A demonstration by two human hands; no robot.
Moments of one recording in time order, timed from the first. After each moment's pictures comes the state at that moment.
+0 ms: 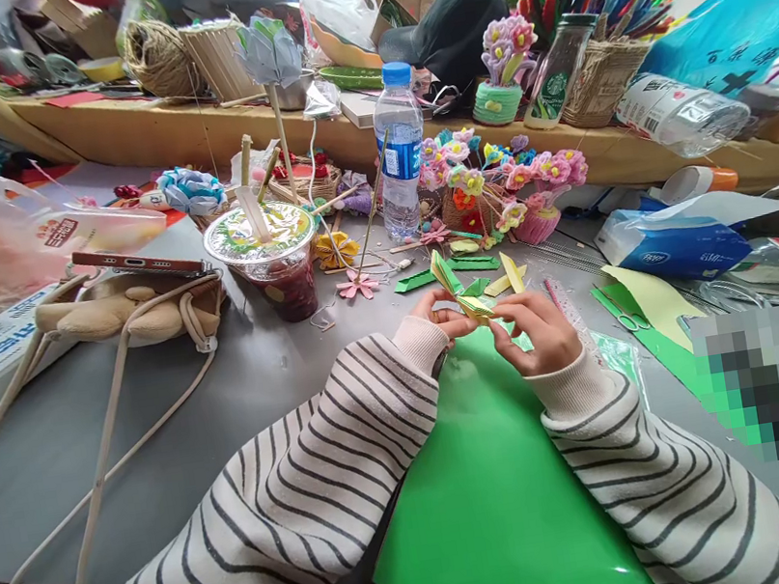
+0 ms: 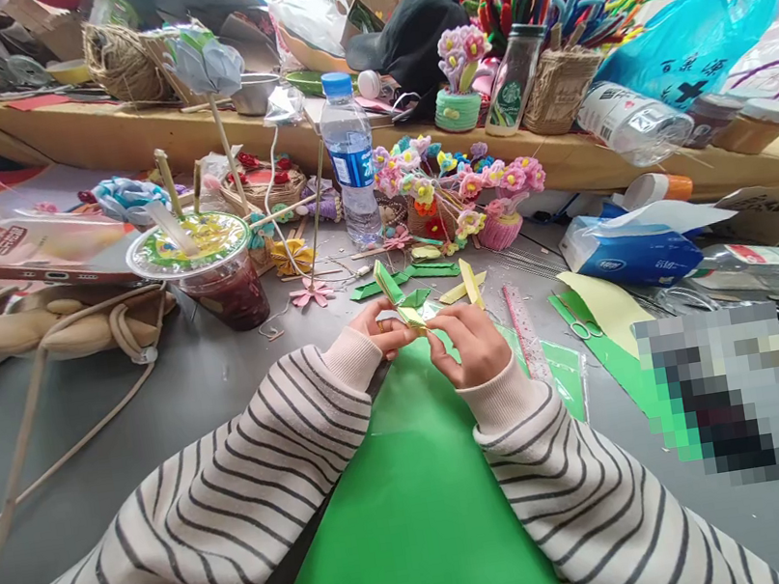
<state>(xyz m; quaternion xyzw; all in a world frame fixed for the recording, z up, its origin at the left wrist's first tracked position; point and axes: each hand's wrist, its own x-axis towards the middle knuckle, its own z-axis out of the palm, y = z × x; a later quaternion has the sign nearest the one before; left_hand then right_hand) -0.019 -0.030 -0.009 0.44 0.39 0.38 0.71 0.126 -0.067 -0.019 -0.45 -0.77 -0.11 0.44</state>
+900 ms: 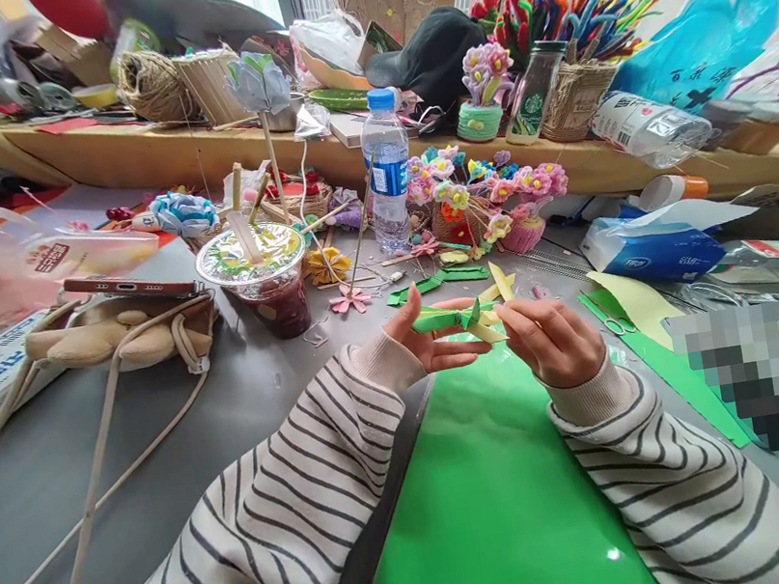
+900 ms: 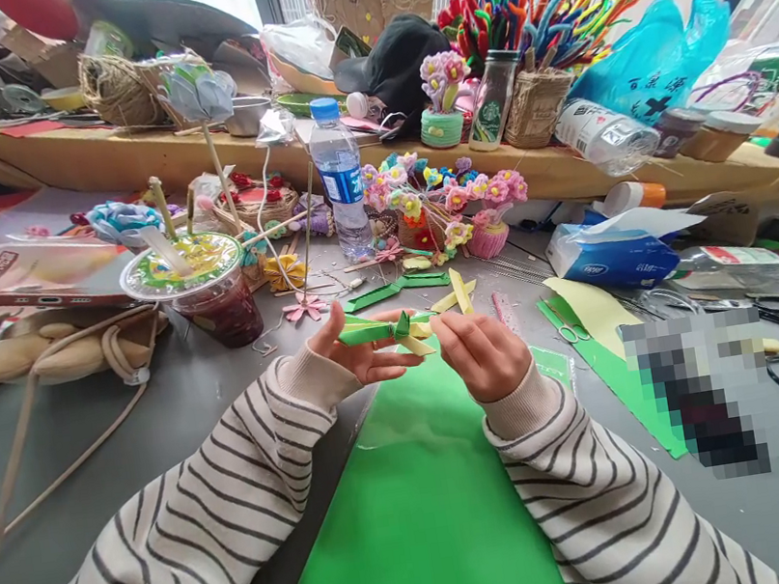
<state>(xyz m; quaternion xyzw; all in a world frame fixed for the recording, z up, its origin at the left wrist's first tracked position) -0.045 -0.030 0.020 0.34 0.21 0.24 0.89 0.146 -0.075 0.008 -0.38 -0.79 -0.36 0.33</state>
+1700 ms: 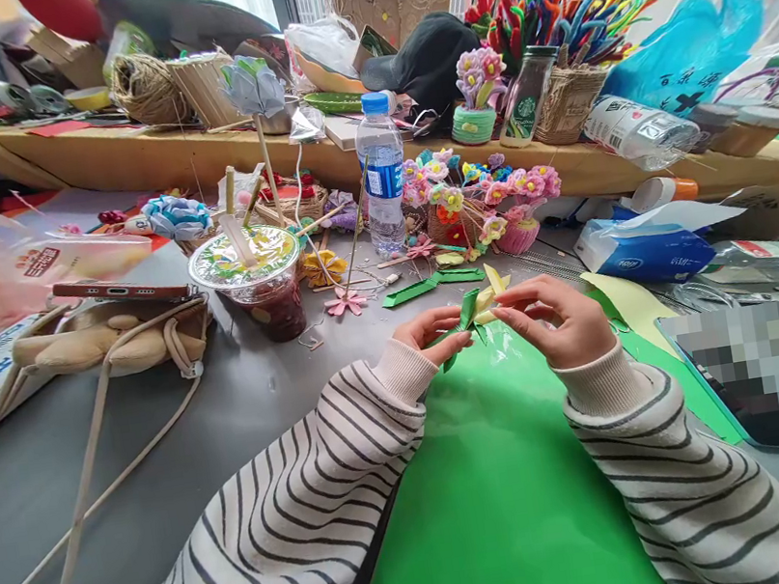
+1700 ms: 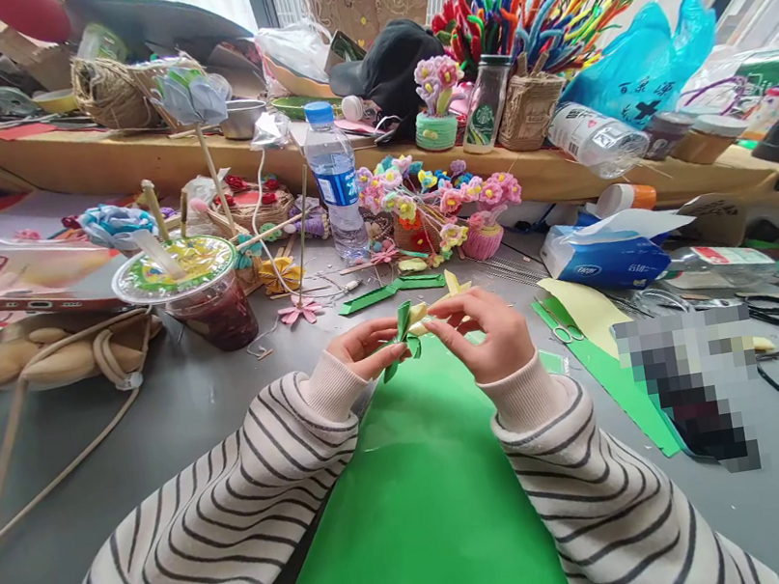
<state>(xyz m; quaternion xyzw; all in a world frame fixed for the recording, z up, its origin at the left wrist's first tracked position) -0.022 -0.045 0.003 0.51 0.33 0.42 0.68 0.138 -0.072 0.026 -0.50 -0.69 0.10 0.51</state>
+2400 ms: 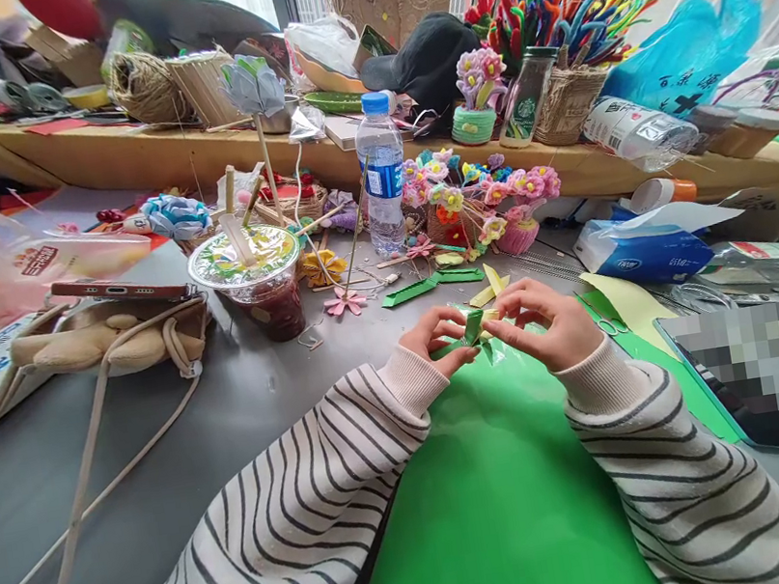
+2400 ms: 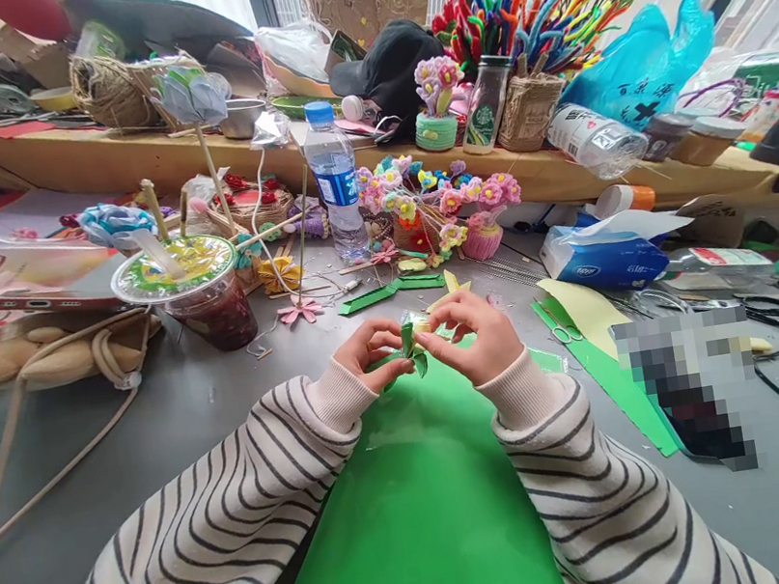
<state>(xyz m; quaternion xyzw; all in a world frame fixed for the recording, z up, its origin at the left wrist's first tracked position) -0.018 -0.049 -0.012 0.63 0.35 0.42 0.55 0.135 -0.073 0.030 -0.53 -0.70 0.19 0.44</state>
